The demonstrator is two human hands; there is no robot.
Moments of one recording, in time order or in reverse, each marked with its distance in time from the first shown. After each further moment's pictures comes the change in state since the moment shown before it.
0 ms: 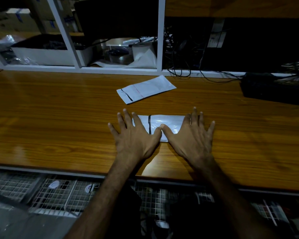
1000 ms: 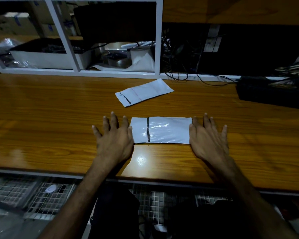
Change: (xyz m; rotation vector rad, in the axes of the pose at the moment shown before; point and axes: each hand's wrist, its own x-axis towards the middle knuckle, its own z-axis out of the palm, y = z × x) left_hand 0.001 -0.052 -0.016 0.066 -0.003 0.106; right_hand 0.009 0.055 -0.003 0.023 -0.015 -0.024
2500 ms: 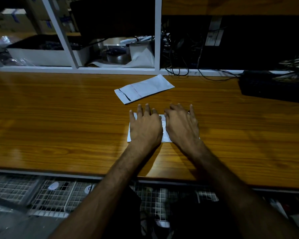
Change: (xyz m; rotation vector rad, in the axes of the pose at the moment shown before) left_hand 0.034 0.087 0.007 0.080 0.062 0.173; right_hand 0.035 -0.067 0.017 -0.018 0.245 -0.310
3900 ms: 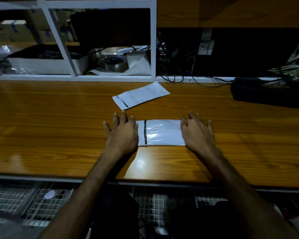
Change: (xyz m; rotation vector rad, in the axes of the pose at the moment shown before) left_hand -0.015 -0.063 -0.007 -0.110 -0.126 -0.093; right_hand -0.023 0.049 -0.018 0.157 -0.172 0.246
